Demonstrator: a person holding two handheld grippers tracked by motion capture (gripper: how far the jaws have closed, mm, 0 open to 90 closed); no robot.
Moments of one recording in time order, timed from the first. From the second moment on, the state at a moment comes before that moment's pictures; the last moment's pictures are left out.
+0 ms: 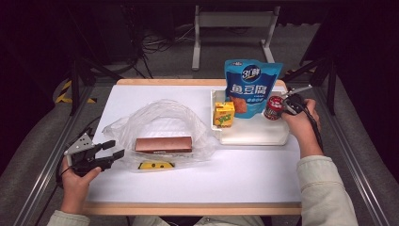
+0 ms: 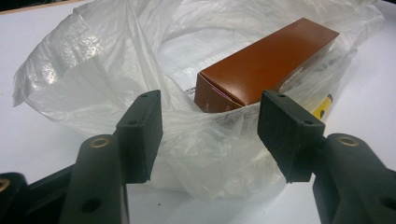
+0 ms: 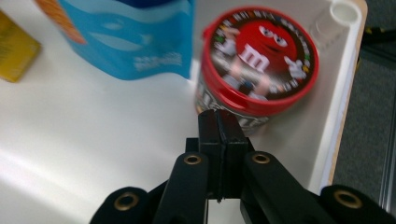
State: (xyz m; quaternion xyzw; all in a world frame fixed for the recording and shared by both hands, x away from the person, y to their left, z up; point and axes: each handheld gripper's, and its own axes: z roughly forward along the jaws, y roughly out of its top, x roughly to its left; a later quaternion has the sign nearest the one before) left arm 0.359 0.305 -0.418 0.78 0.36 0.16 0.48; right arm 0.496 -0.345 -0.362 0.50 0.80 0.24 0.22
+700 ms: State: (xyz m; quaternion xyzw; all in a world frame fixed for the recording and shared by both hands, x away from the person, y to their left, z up) left arm 0.358 0.306 -0.417 0.78 0.36 0.16 0.49; right arm 0.453 -0.279 -0.313 0.38 0.81 0.39 0.22
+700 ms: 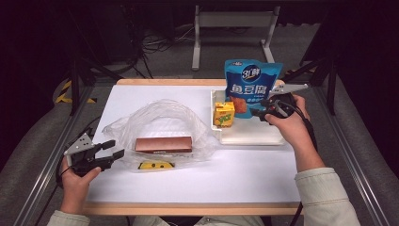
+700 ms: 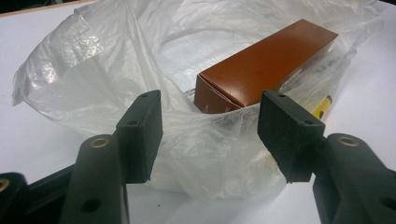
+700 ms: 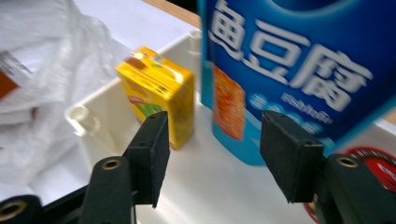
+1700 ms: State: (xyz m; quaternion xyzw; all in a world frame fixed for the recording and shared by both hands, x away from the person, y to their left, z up) left arm 0.358 0.306 -0.417 0.78 0.36 0.16 0.49; right arm 0.435 -0.190 -0.281 0.25 0.84 0.46 0.18
